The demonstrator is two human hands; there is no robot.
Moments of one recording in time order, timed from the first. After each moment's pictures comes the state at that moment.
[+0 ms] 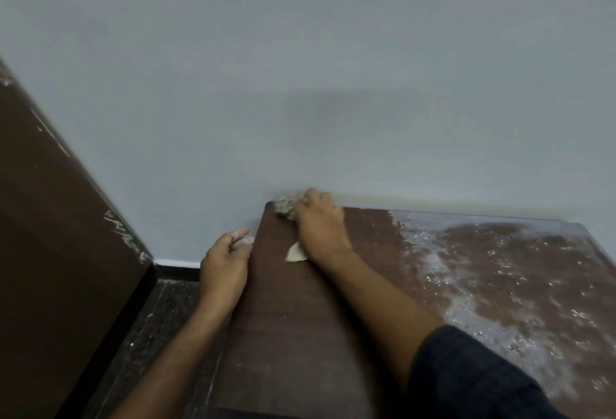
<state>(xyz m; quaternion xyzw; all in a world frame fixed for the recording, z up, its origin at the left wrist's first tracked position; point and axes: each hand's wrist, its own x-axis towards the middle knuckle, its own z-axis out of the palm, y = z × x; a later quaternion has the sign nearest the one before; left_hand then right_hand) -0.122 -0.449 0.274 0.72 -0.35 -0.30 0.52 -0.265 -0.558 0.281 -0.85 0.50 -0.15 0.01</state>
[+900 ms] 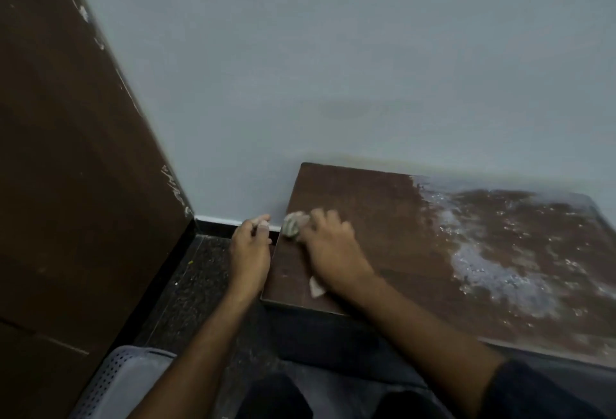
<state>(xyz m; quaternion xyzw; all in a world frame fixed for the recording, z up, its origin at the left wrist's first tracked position) -0.127 -0.360 0.268 0.72 -0.34 -0.25 0.55 -0.276 -0.404 0.288 -0.91 0.40 -0.14 0.01</state>
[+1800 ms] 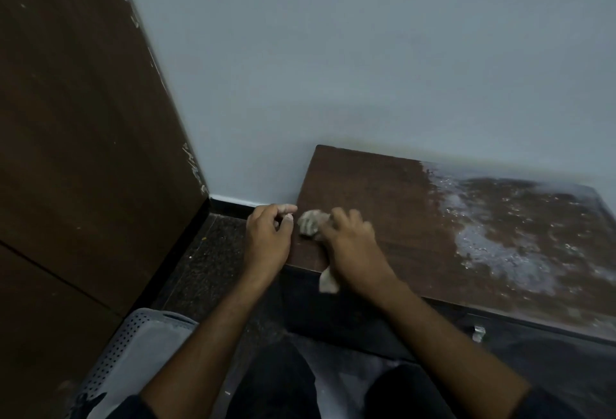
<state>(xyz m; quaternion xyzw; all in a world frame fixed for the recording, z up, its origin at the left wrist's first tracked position) -0.140 -0.317 0.279 0.72 -0.46 -0.16 0.50 -0.302 -0.357 0.287 -0.92 0.38 -0.14 0.03</state>
